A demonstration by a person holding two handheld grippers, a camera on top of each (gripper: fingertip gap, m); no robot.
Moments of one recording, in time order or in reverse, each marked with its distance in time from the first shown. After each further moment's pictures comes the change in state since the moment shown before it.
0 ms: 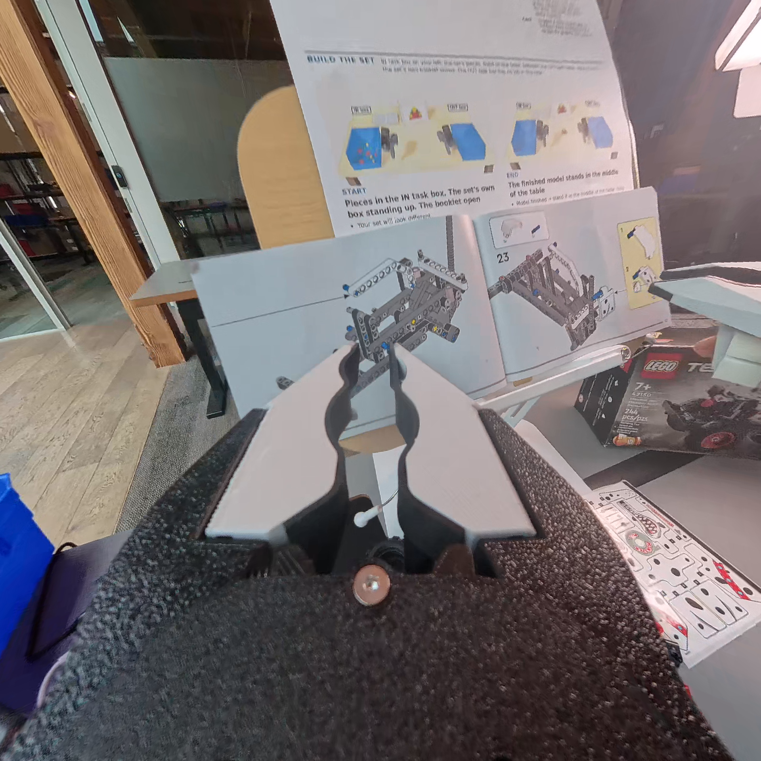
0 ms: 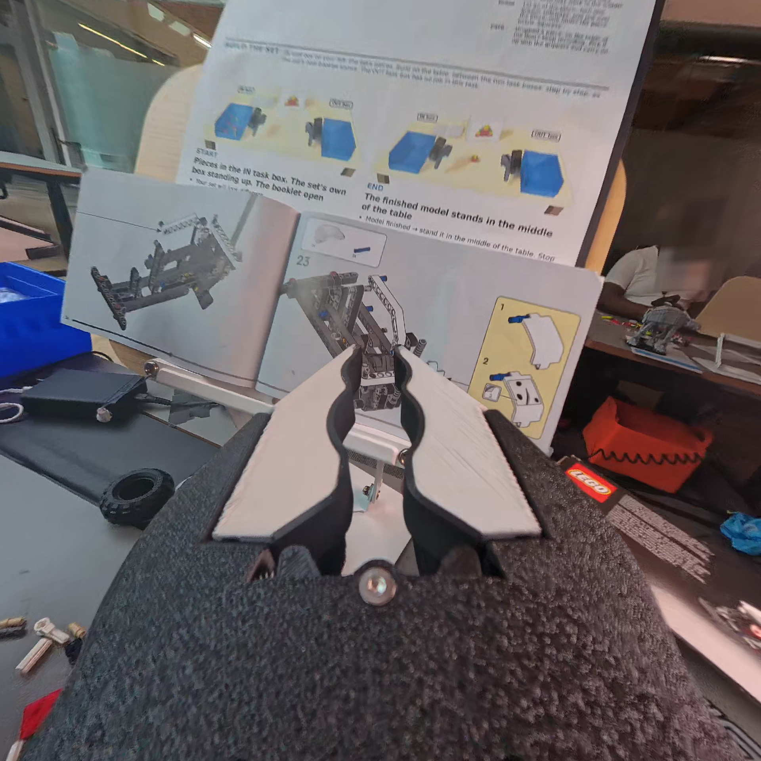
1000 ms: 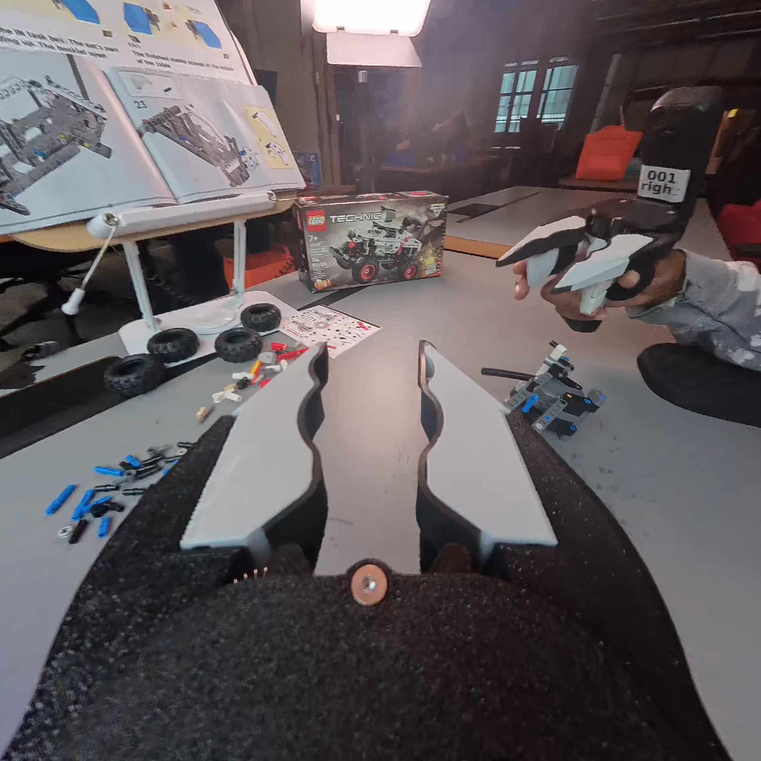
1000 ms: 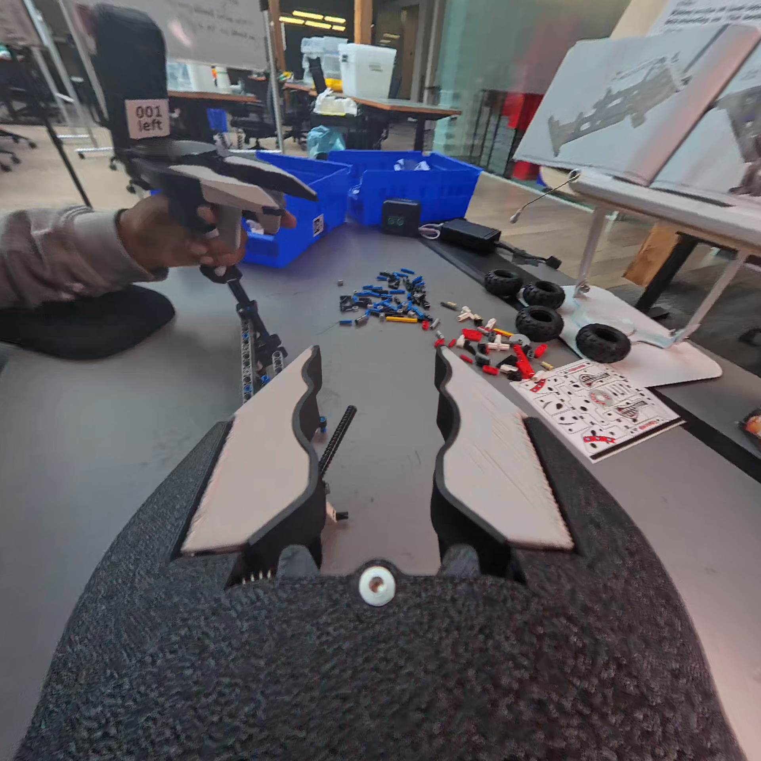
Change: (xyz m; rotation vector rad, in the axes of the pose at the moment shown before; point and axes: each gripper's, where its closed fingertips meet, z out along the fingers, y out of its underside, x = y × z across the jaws) left arm 0.149 0.085 -0.269 -0.048 0.572 -0.064; right arm -0.118 0.061 -0.314 -0.135 -0.775 0.062
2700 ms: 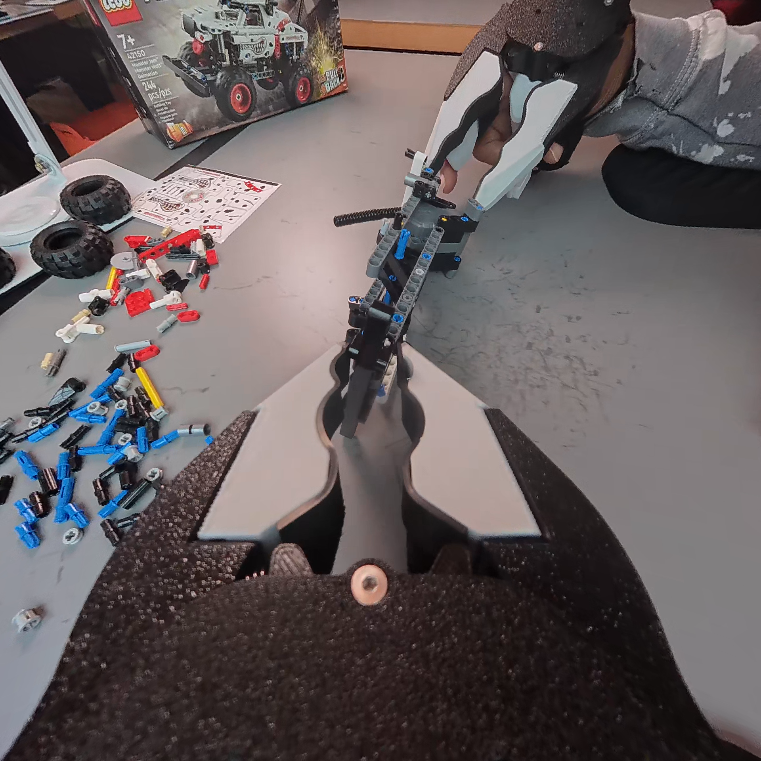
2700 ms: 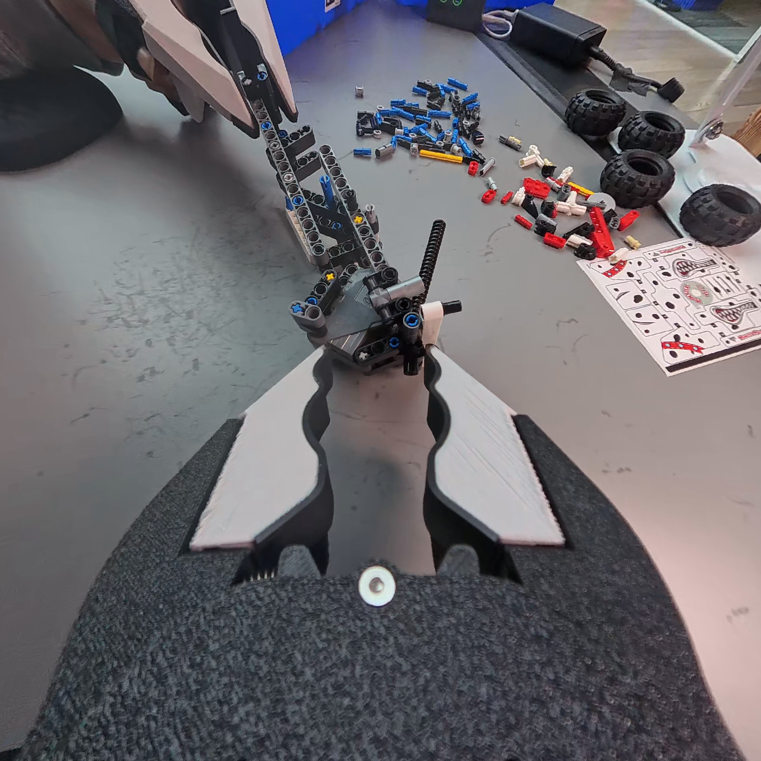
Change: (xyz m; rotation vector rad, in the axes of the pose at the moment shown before) left arm 0.044 0.088 0.017 -0.372 0.228 0.116; right arm -0.007 0.096 0.013 -0.346 -0.080 -0.061
